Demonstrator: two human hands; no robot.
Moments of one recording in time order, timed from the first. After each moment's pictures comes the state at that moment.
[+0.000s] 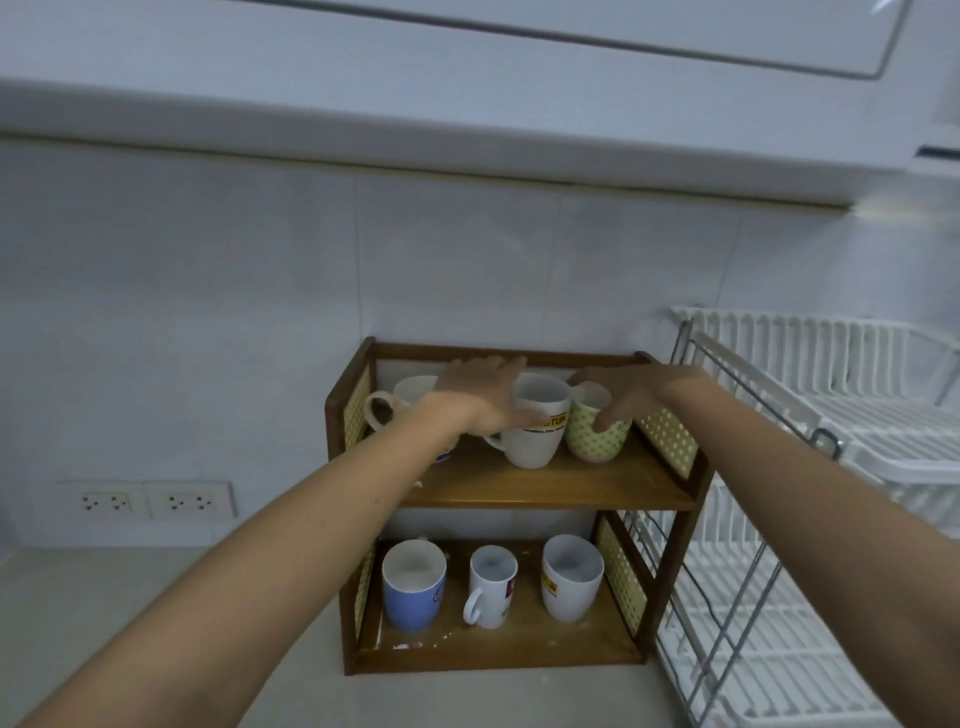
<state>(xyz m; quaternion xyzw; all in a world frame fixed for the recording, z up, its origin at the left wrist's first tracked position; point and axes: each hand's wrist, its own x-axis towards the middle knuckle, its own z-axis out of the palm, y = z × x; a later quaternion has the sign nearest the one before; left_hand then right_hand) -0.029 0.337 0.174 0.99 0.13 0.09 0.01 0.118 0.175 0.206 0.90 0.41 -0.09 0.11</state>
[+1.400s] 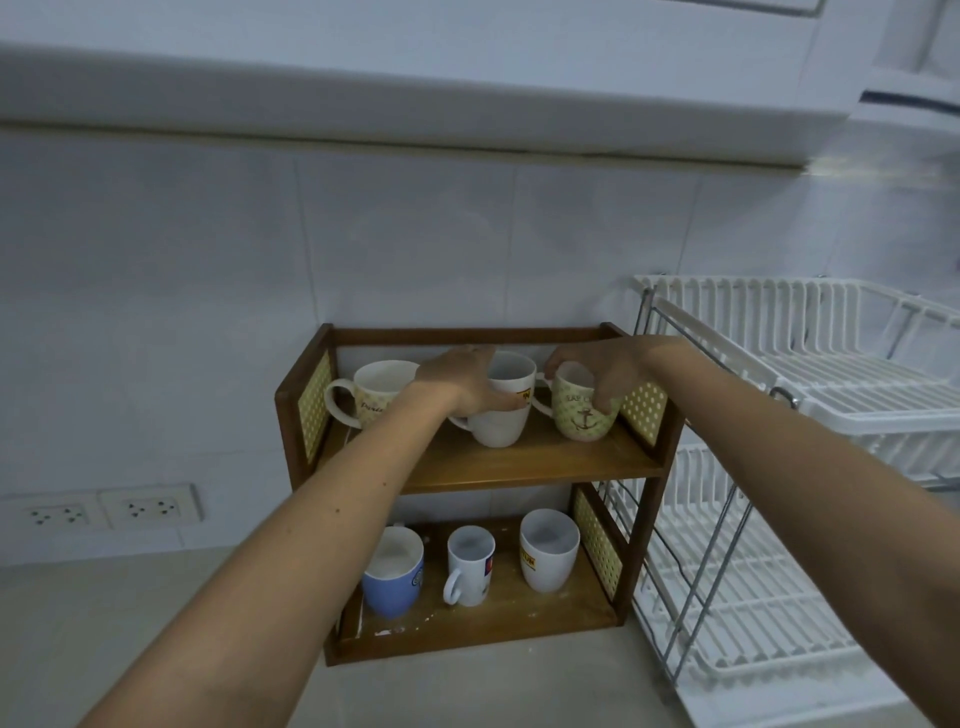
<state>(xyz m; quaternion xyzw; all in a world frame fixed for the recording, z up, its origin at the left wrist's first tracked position) -0.002 0.328 0.161 0.97 0.15 0.10 0.13 0.118 0.157 0.209 0.89 0.44 -0.14 0.05</state>
